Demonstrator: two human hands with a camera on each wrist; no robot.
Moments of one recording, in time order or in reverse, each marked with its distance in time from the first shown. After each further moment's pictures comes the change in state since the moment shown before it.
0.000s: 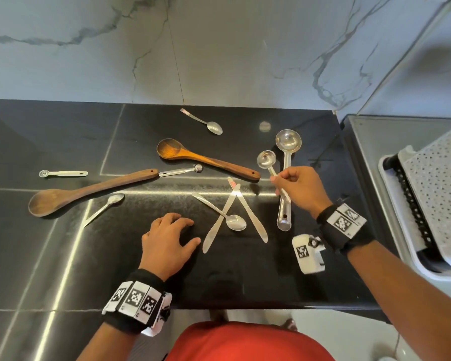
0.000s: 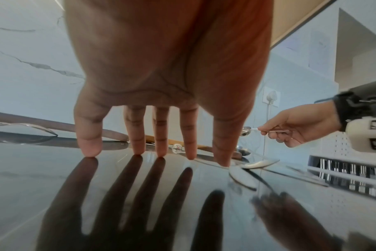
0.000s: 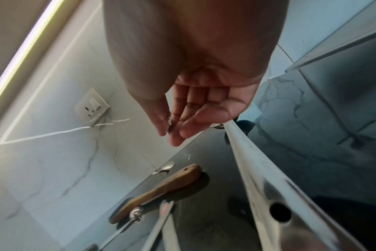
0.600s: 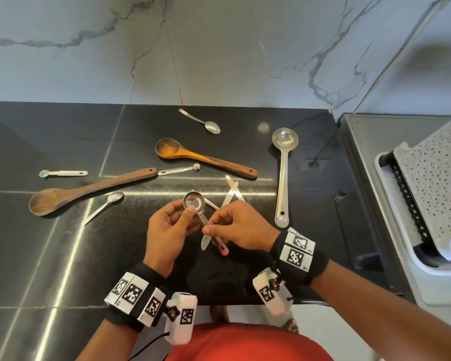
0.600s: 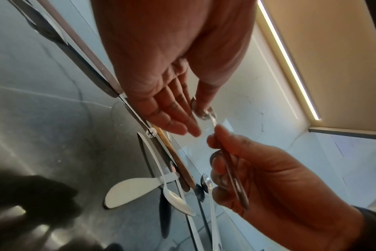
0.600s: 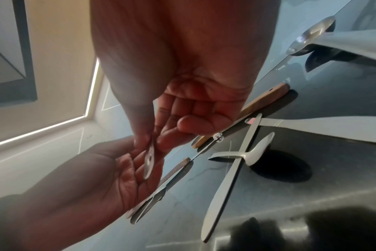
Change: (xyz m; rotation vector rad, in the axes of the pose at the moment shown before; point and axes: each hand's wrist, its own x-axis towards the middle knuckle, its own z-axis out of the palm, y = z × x) left_hand -0.009 0.031 -0.012 -1.305 0.163 -0.051; right_hand -0.074 -0.050 0.082 0.058 -0.604 -0.270
